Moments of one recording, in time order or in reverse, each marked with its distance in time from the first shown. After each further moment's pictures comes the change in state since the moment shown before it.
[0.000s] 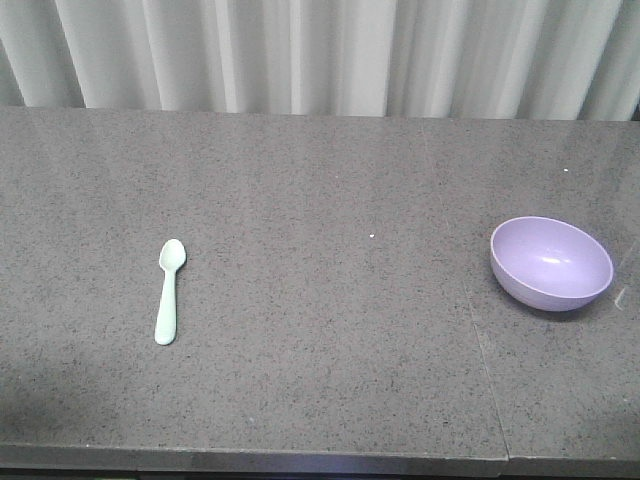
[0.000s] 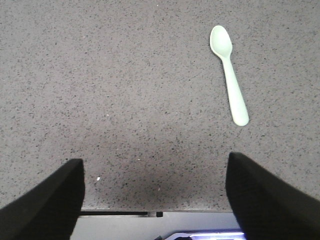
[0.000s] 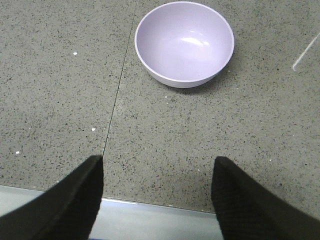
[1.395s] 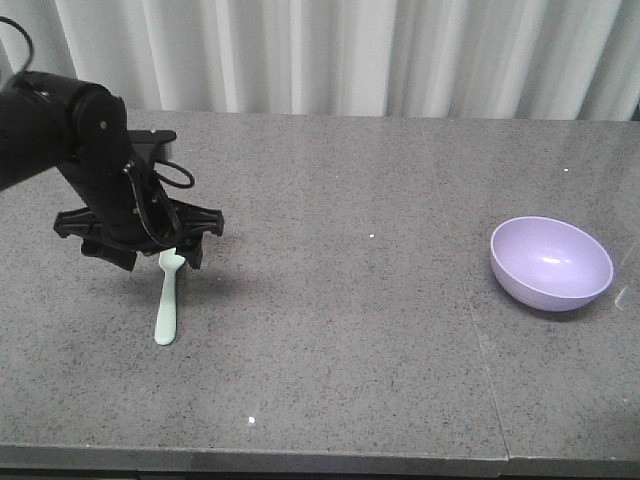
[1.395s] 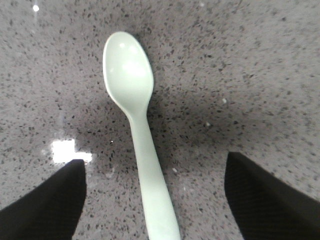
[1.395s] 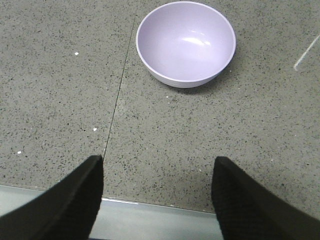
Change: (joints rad) left arm -0.287 0.860 -0.389 0.032 -0.084 -0.248; right arm 0.000 0.000 0.000 0.004 0.000 0.000
